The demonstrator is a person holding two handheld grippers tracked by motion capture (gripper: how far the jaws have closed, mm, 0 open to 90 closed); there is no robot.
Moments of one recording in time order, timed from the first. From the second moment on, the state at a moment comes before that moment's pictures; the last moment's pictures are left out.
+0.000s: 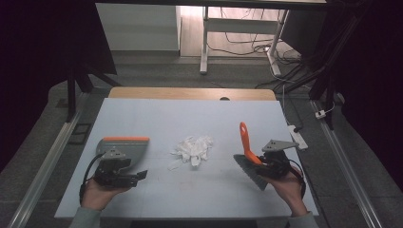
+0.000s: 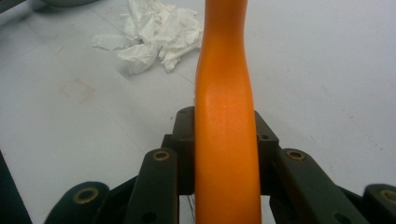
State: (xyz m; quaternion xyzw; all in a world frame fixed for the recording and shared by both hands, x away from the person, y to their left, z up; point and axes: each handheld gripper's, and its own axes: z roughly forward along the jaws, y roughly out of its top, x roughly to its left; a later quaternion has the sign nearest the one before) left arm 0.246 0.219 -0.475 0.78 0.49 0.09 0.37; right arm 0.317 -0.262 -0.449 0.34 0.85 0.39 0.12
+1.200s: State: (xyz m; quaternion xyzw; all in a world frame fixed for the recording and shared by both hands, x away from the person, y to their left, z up) left arm 0.232 0.269 -0.473 0.72 0.61 0.11 0.31; right arm 0.316 -0.260 -0.452 0.34 0.85 0.38 0.12
